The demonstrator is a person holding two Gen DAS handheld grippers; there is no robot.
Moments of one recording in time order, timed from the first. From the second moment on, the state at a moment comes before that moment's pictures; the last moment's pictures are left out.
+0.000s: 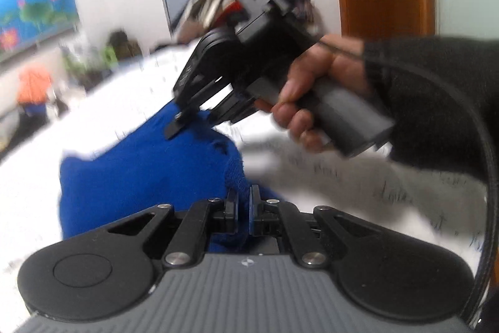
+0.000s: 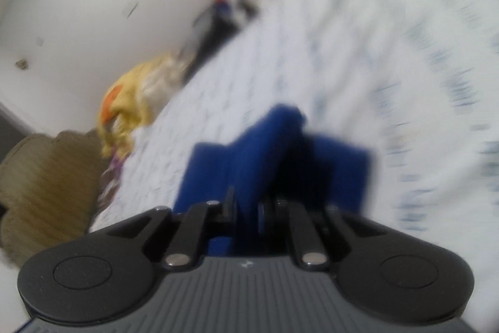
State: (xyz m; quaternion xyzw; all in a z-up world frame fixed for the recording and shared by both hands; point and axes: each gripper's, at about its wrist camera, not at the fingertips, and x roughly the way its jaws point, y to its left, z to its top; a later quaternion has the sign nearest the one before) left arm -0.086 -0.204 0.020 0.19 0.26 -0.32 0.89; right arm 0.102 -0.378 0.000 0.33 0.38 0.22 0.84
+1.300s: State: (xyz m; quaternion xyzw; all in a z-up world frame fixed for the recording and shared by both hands) left arm 0.088 0.061 0.042 -0.12 0.44 -0.12 0.88; right arm 0.141 -0.269 0.017 0.31 0.39 0.23 0.84
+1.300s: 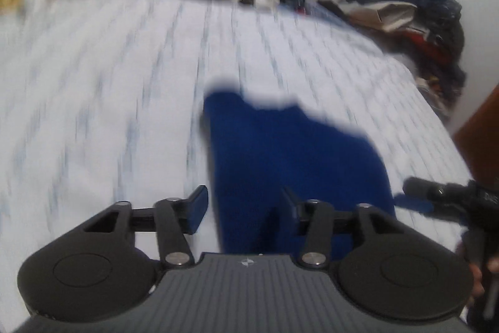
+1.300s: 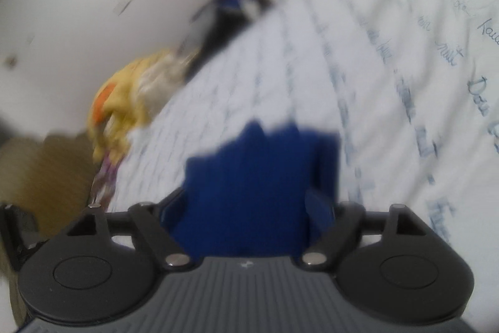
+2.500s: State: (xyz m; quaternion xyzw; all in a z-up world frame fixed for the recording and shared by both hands) left arm 0.088 -0.013 0.020 0.18 0.27 -0.08 0.94; right arm 0.127 -0.219 0.020 0.09 0.38 0.22 0.89
